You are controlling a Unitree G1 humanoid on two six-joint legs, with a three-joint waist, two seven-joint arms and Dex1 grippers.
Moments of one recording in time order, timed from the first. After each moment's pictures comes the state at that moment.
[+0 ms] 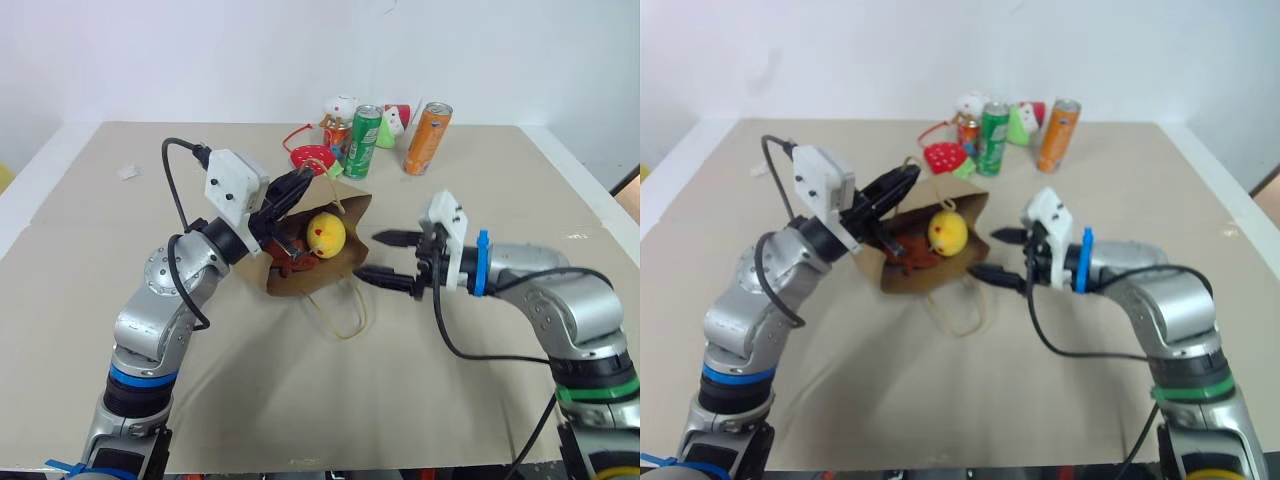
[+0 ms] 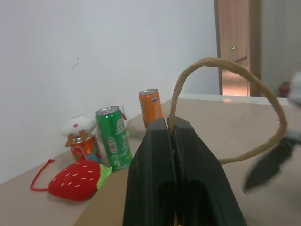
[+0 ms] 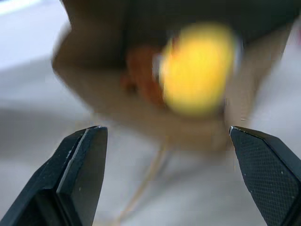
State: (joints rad) left arm -0.51 0.30 -0.05 -0.46 -0.36 0.44 -0.44; right arm -0.43 -0.71 0.03 -0.29 0.55 0.83 0.88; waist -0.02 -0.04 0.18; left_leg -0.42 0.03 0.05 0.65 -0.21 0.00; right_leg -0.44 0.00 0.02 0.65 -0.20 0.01
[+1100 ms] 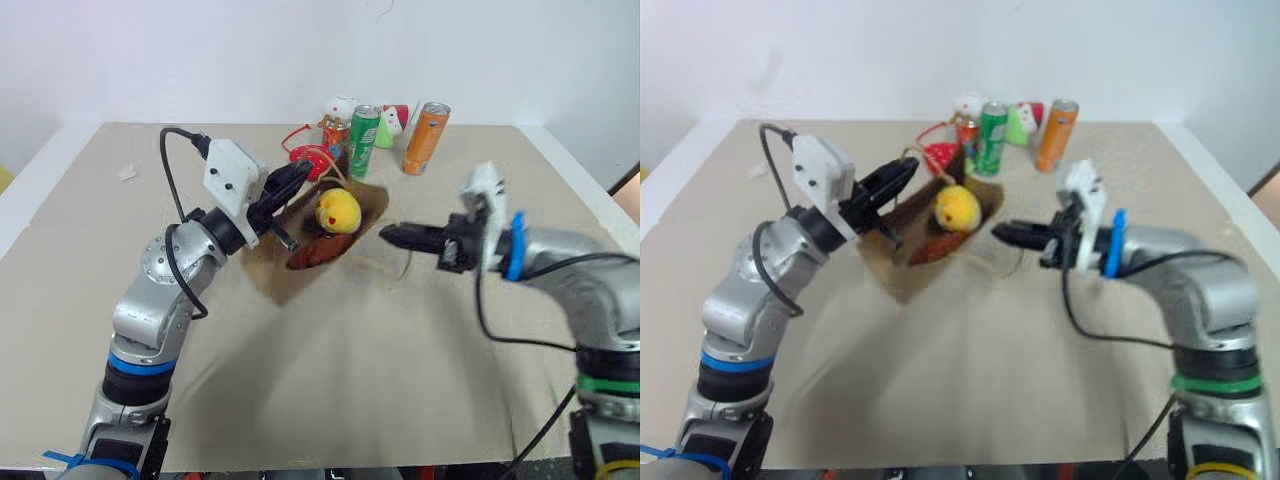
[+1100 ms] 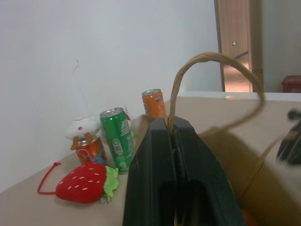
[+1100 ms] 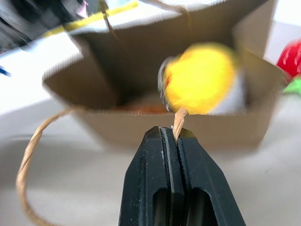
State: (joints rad) left arm -0.57 0.33 -0.04 -0.40 -0.35 0.42 -0.47; right arm -0.58 -0.77 -0.15 -0.28 0.72 0.92 0.92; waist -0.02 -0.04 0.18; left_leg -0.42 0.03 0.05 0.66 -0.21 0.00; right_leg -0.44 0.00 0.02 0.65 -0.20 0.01
